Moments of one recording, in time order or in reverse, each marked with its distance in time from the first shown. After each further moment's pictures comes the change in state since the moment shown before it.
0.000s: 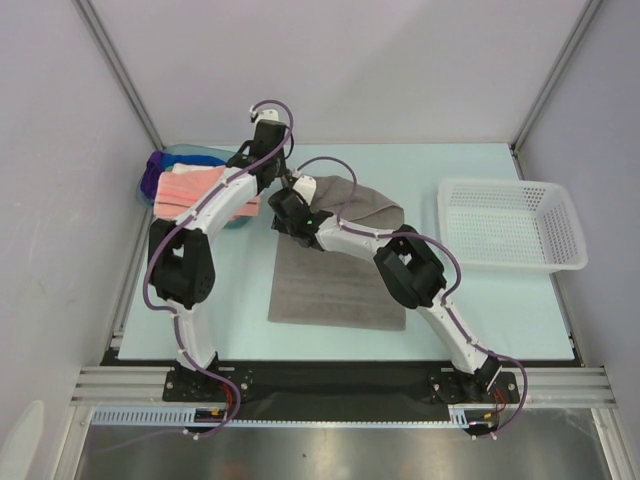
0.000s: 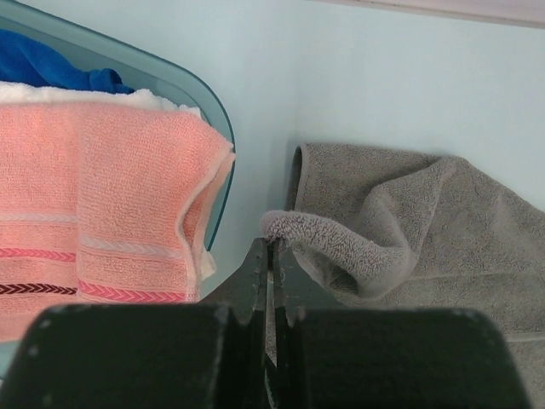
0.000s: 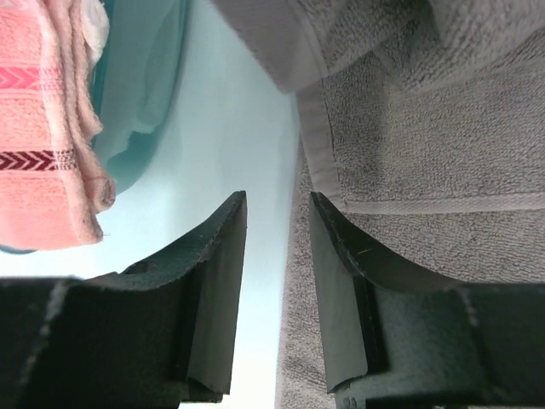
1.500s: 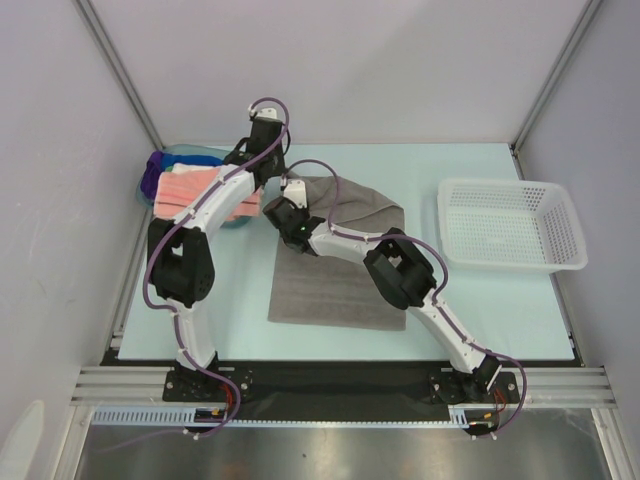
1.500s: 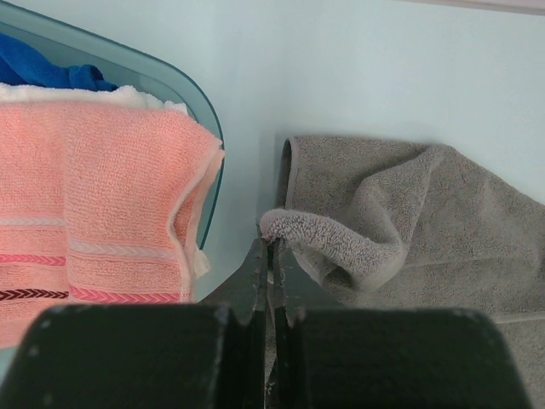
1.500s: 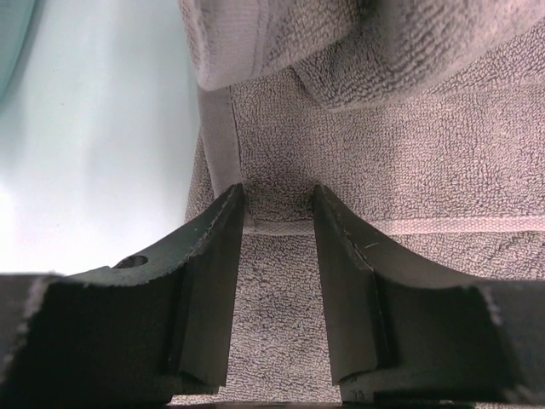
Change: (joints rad) left arm 0.021 0.011 0.030 -0.036 0.070 0.000; right arm 0.033 0.098 0.082 -0.065 0.206 -0.330
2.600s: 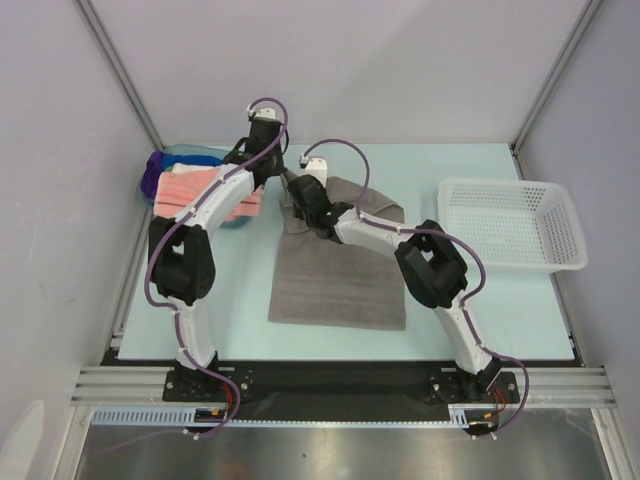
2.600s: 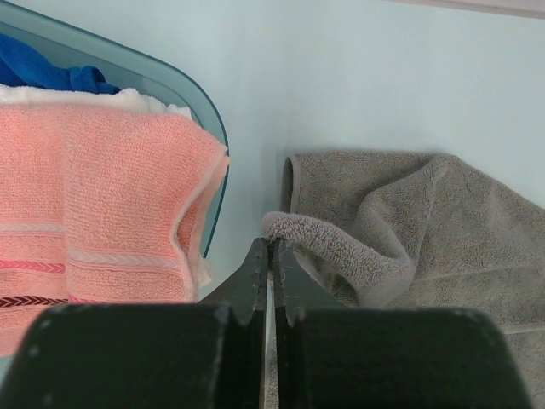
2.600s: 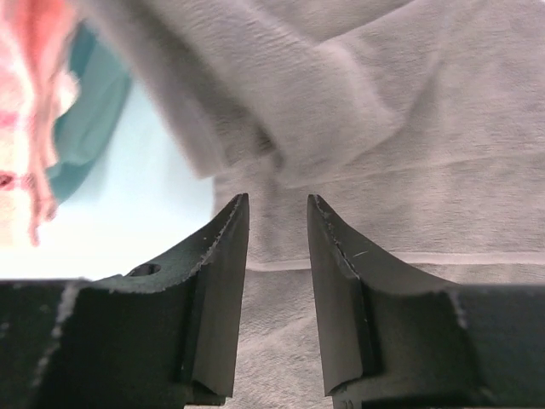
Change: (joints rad) left arm 0.011 0.016 0.004 0.011 0.010 0.000; right arm -0.086 -0.243 -0.214 0.127 -0.118 -0.027
